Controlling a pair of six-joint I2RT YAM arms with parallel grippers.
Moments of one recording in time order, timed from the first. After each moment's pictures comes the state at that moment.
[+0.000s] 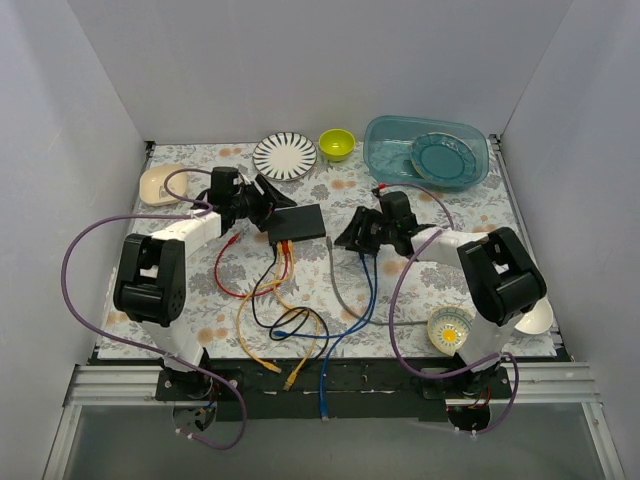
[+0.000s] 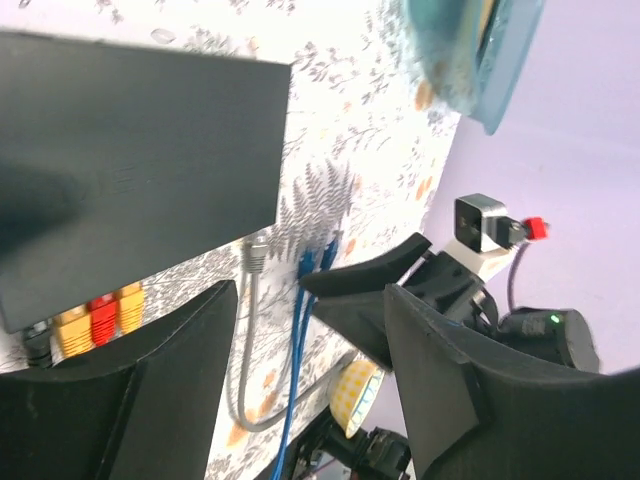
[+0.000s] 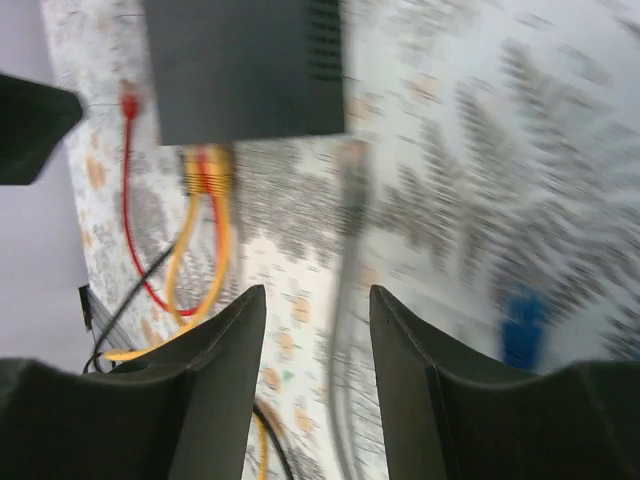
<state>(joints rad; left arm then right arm) -0.20 1.74 1.07 0.00 0.56 -1.01 0.47 1.75 0.85 0.20 -0.42 0.80</state>
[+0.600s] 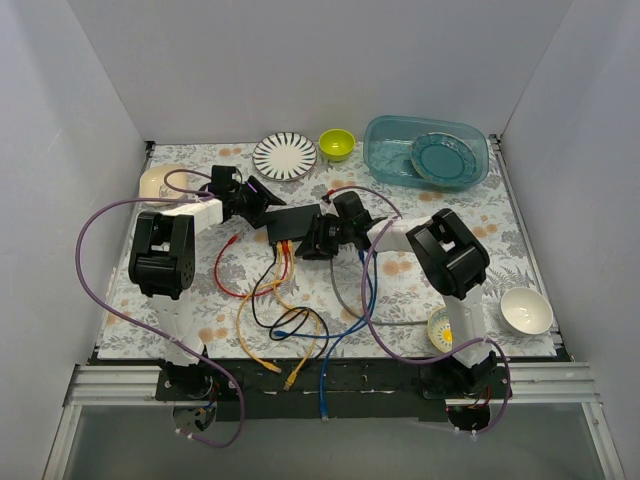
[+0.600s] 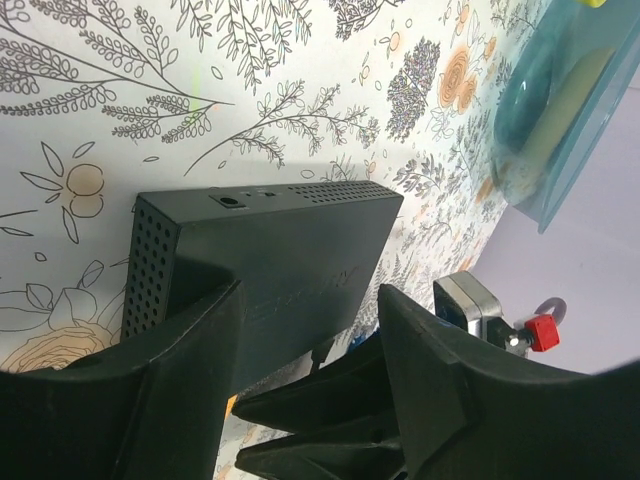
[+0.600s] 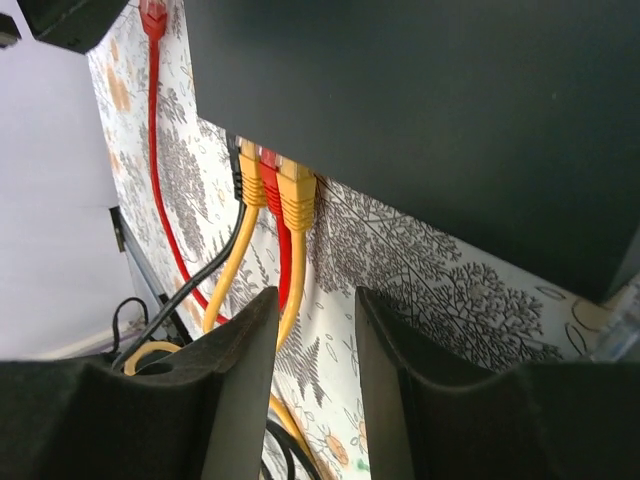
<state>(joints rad) -0.14 1.96 1.22 -0.07 0.46 -0.99 0.66 2.09 1.21 0.18 -0.57 0.85</state>
